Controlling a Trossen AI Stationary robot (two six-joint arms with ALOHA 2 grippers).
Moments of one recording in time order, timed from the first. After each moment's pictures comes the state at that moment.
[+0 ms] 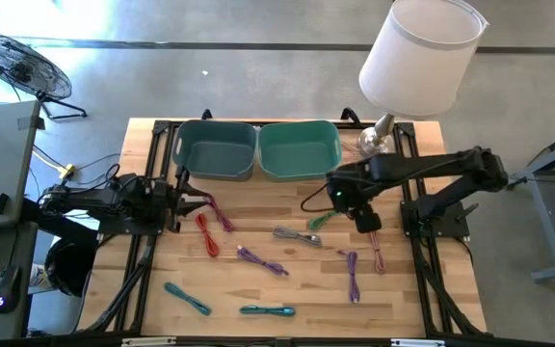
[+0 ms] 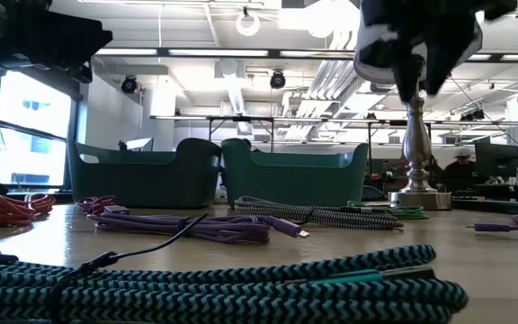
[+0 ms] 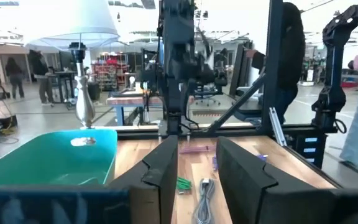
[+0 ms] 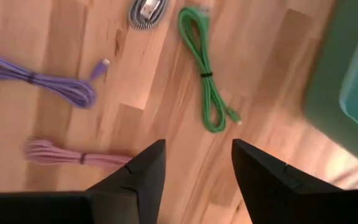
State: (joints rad) left arm -0.05 0.01 0.07 0.14 -0.01 0.03; right arm 0.04 1.46 1.28 -1.25 0.02 -0.29
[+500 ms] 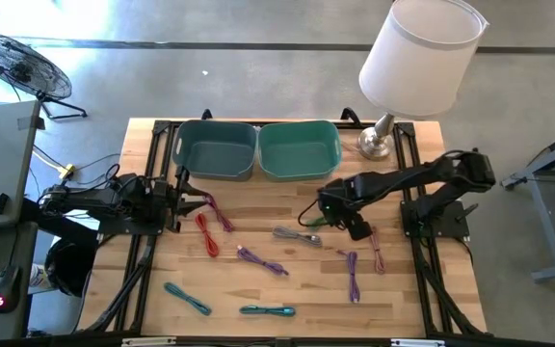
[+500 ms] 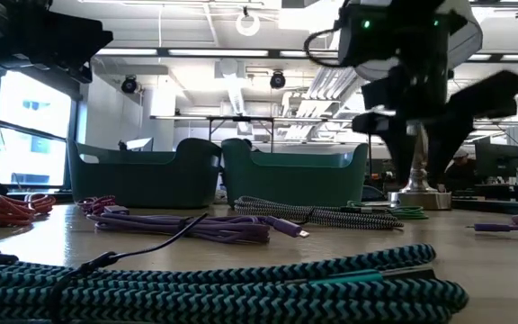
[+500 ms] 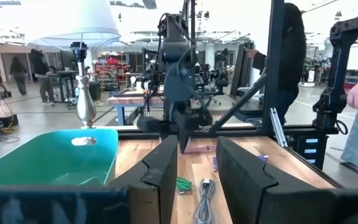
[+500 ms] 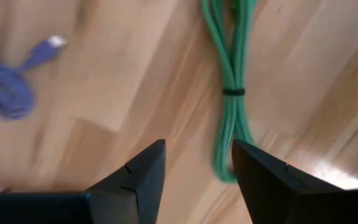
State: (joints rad) left arm -0.05 0.01 0.07 0.14 -0.01 0.02; right arm 0.01 1.57 0.96 -0.84 0.02 -0.44
